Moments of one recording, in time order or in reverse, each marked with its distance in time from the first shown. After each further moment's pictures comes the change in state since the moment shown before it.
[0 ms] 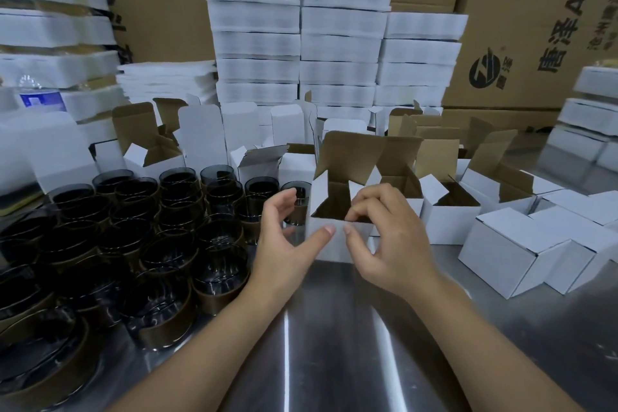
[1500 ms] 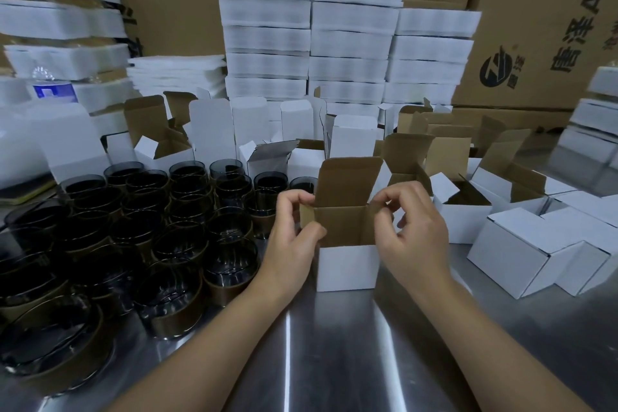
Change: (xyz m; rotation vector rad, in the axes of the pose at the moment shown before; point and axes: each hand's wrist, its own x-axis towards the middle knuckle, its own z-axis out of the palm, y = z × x) left_hand 0.000 0.005 -0.004 -0.095 -0.097 -0.037; right_hand -0.001 -0.005 0.001 0.057 0.113 0.304
